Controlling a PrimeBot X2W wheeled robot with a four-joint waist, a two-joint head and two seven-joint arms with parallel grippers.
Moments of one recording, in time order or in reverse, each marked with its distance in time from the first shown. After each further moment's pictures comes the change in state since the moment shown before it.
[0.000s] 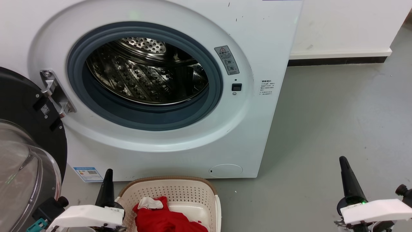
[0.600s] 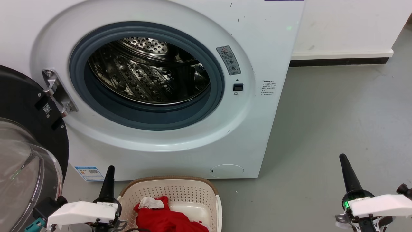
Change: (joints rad) left arm -0.030 0.000 0.012 0.026 -0.212 -0.017 0.053; right arm -0.036 -0.002 -0.014 0.042 0.226 0.000 0.050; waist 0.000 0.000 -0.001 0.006
